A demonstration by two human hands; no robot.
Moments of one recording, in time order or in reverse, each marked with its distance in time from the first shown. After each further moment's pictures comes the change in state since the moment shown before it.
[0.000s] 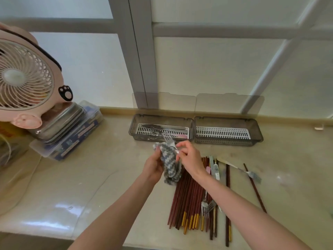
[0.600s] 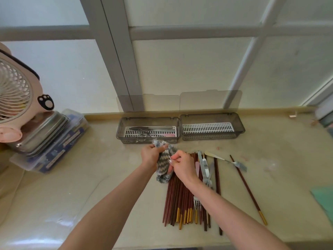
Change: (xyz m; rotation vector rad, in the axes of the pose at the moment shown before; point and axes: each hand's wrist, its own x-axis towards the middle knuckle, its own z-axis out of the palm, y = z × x) left_hand 0.013 0.006 0.031 0.447 0.149 0.168; right_hand -0.035 0.008 0.001 -0.015 0.119 0.064
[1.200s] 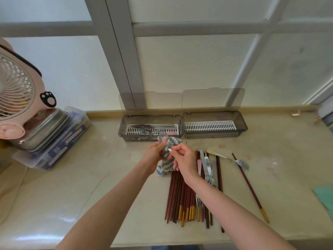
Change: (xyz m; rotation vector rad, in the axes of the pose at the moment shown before) left_hand -0.013 0.006 -0.012 -0.026 -0.429 0.019; right_hand 0.002 -0.005 0.007 0.467 0.053 -0.025
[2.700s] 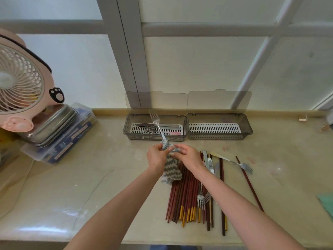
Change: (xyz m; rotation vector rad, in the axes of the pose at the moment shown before) left_hand -0.008 -0.007 0.020 0.253 0.526 0.056; right_hand 0.026 0.001 -0.016 -0.345 -0.193 0.078
